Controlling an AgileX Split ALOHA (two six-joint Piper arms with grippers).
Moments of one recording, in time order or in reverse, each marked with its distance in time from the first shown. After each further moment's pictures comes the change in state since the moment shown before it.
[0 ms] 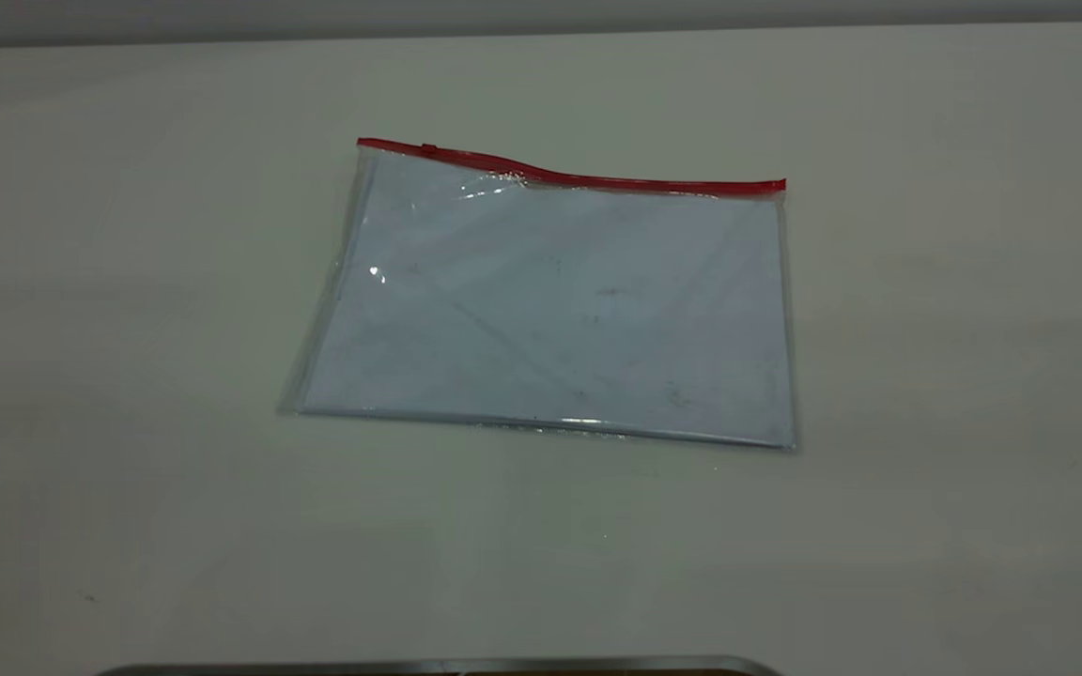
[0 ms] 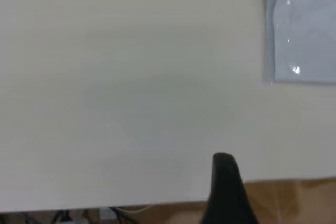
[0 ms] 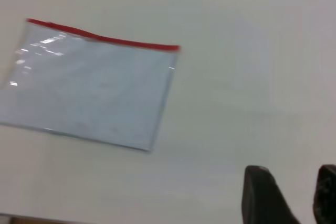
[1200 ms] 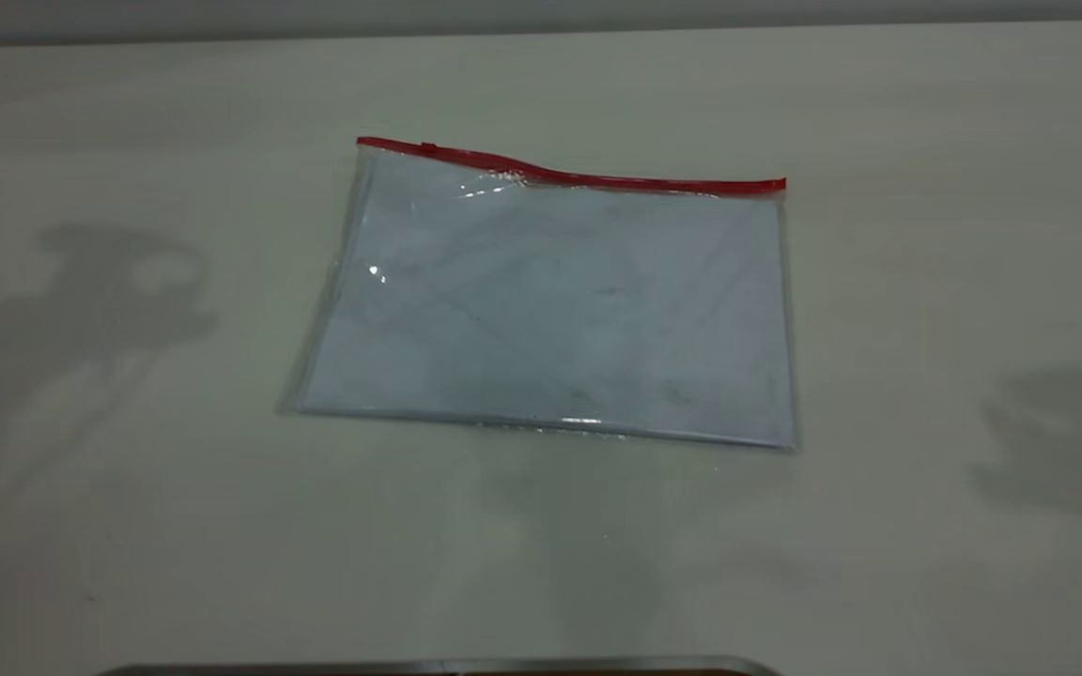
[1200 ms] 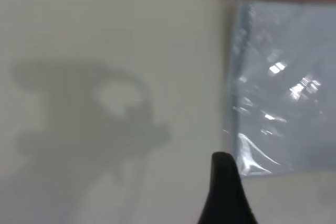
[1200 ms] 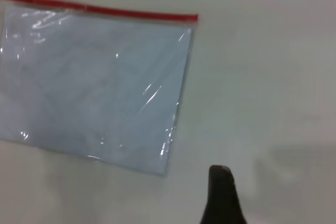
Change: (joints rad) left arm 0.000 1.450 -0.611 -0.428 -0.362 0.396; right arm 0.000 1.259 -0.272 0.246 -0.506 -0.293
